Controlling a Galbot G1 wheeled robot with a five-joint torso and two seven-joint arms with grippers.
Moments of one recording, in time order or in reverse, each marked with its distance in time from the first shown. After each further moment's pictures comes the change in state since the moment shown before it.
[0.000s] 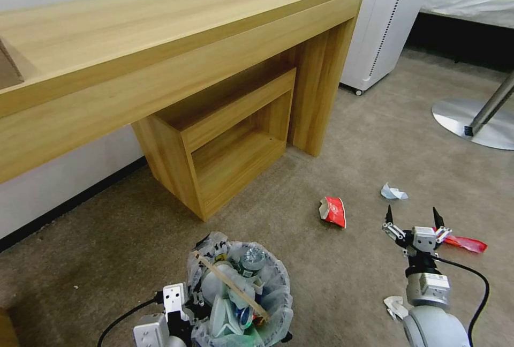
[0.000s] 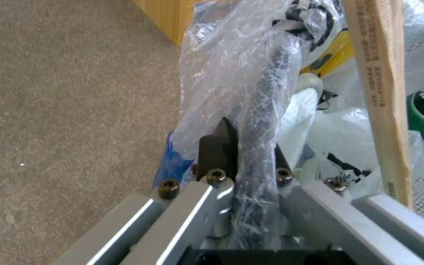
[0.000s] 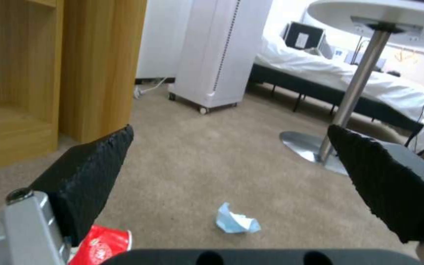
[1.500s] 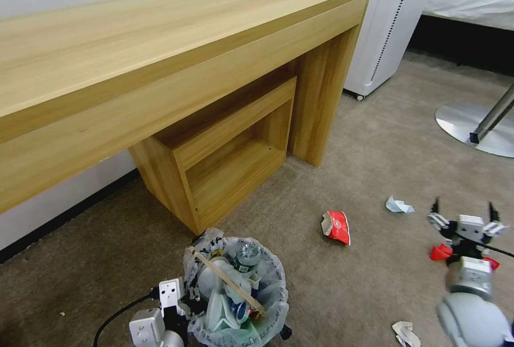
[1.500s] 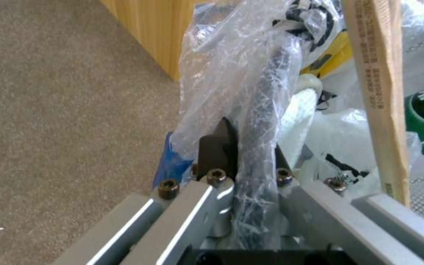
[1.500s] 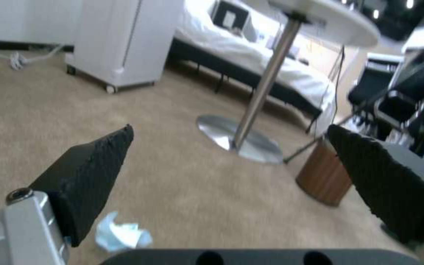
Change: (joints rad) left arm -0.019 0.008 -0.017 0.006 -0.014 -0.002 -0.006; right arm 0.012 -0.133 0.133 -0.019 0.091 -0.174 0.169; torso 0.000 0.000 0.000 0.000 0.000
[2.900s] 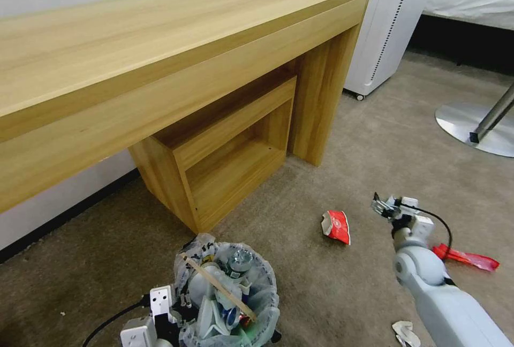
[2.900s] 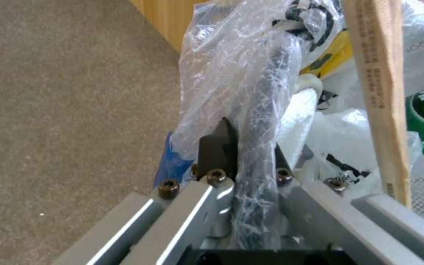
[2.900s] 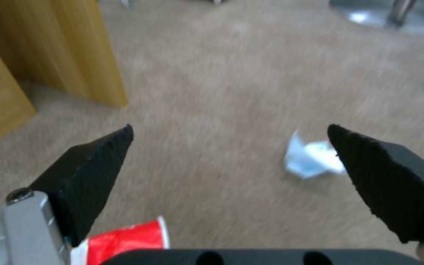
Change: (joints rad) left arm 0.066 -0.021 -0.058 -0.004 0.043 -0.004 0.017; right arm 0.502 -0.098 -0.458 -0.457 0.515 -0.083 -0.092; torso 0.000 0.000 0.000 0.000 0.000
